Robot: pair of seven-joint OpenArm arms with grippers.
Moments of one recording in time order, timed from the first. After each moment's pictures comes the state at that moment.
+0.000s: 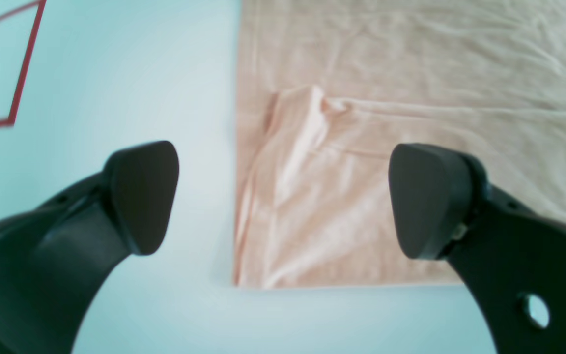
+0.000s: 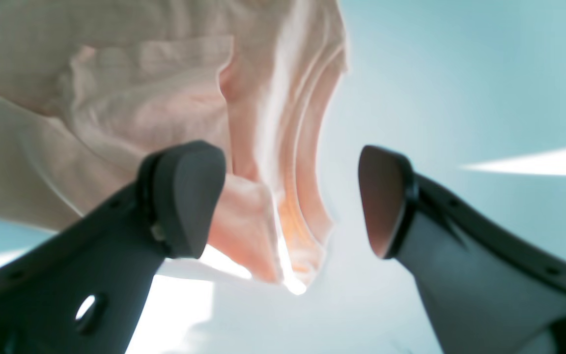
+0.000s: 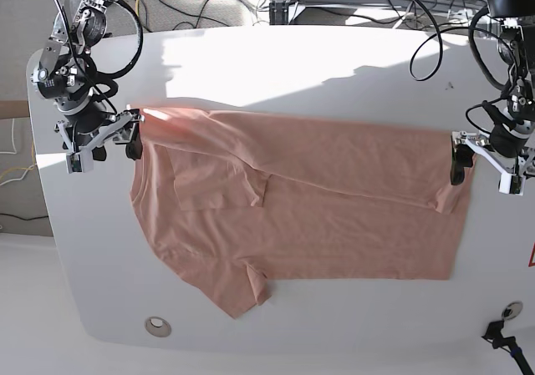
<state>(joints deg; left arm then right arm) 8.3 -31.6 -17.9 91.6 -28.5 -20.2 31.7 -10.3 13.7 26.9 104.5 29.9 24.5 -53.8</state>
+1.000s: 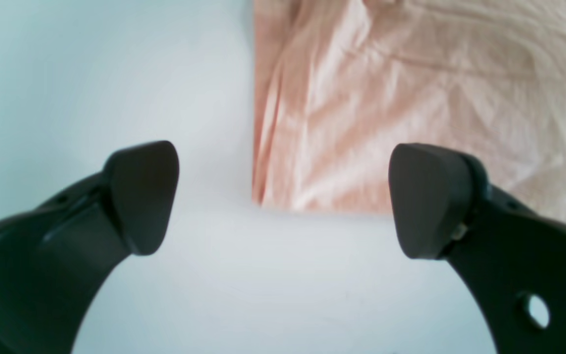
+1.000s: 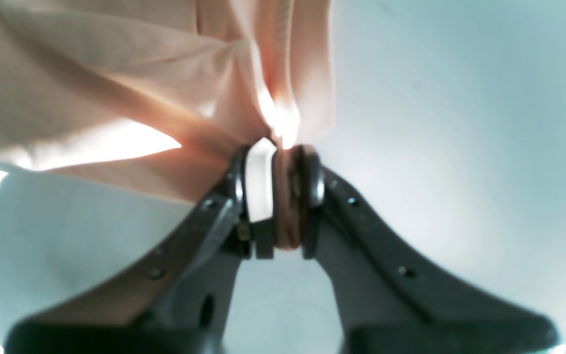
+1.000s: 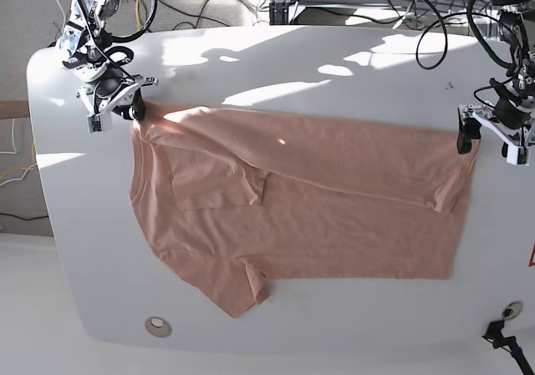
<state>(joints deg) 10.6 -29.2 -24.9 81.7 -28.5 -27.5 31.3 -14.9 11.3 27.2 86.6 21.7 34.6 -37.4</state>
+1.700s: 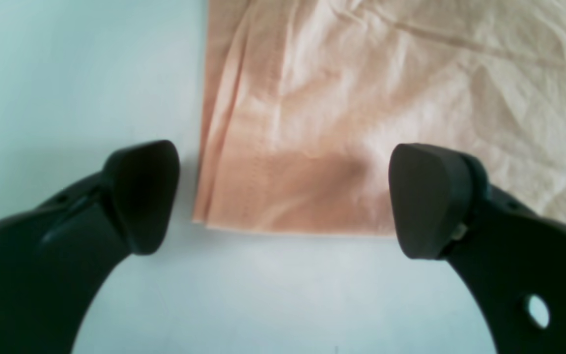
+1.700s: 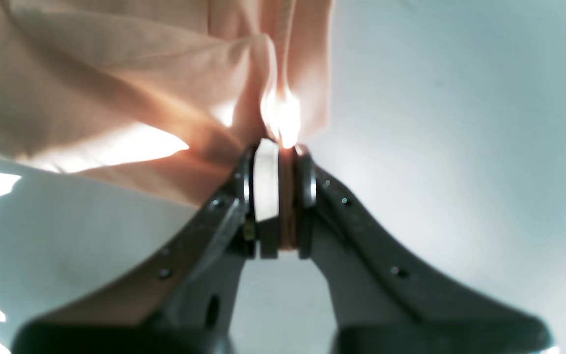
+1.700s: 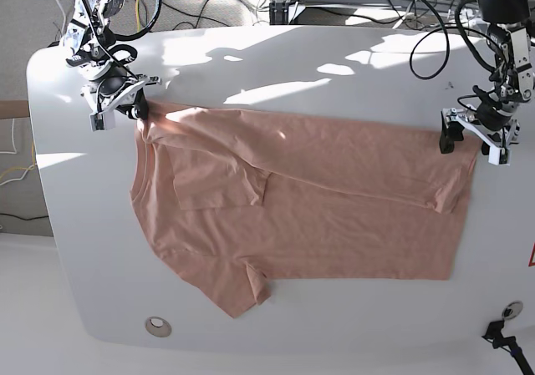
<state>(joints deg) 5.7 -28.8 -15.6 66.9 -27.4 -27.3 22.5 -15.6 10.1 27.2 86.6 21.9 34.6 -36.7</state>
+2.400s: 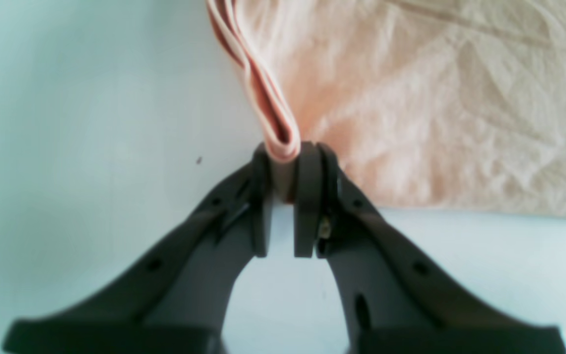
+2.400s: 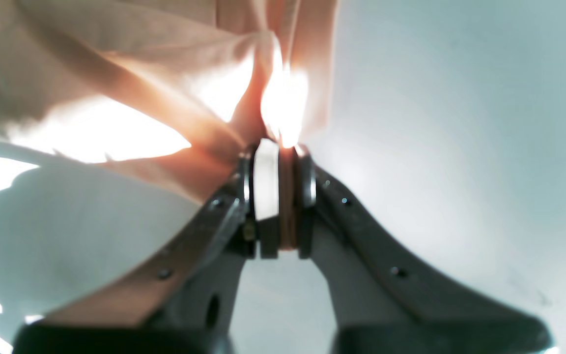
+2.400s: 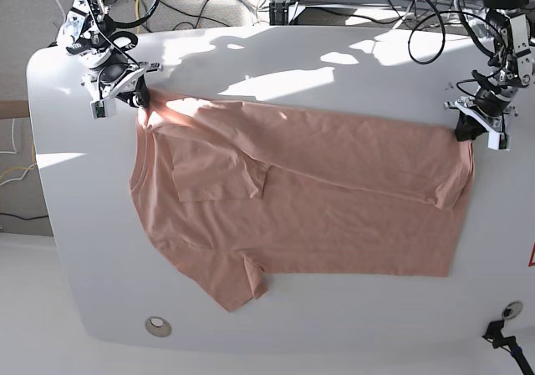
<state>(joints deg) 12.2 -29.1 -16.2 70.2 -29.1 -27.5 20.6 -20.8 10.1 27.2 89.4 22.8 34.6 -36.3</state>
